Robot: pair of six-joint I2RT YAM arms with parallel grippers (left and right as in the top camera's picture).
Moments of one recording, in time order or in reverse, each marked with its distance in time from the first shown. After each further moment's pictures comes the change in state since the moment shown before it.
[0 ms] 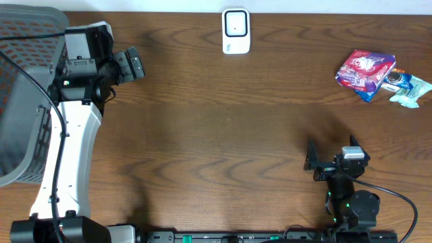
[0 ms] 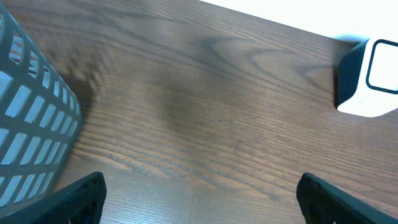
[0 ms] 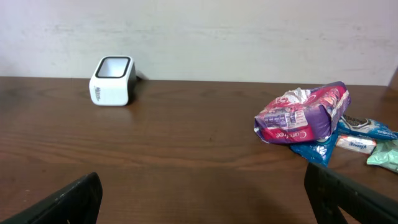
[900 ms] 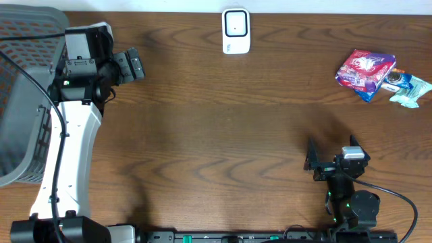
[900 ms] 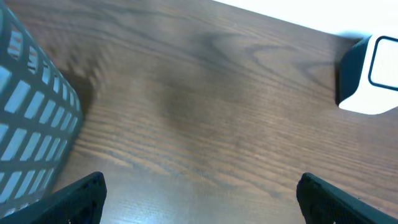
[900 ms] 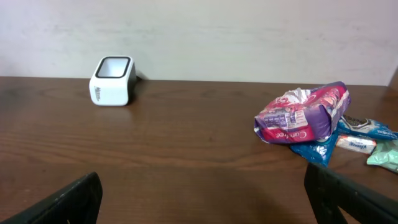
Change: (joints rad) left arm 0.000 0.000 0.000 -0.015 0.000 0.000; right arm 0.000 0.000 0.000 0.000 0.000 0.000
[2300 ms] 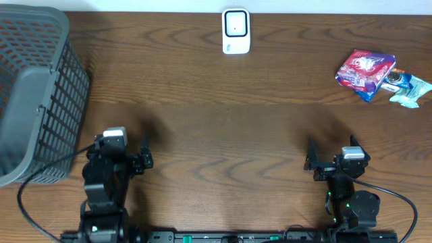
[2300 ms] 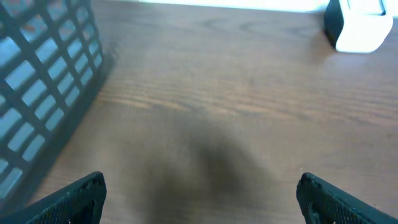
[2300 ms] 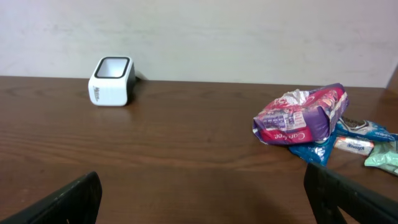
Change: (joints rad) left arm 0.000 -1.063 -1.104 0.426 -0.011 0.165; right arm 0.000 -0.003 0.000 0.000 0.000 -0.003
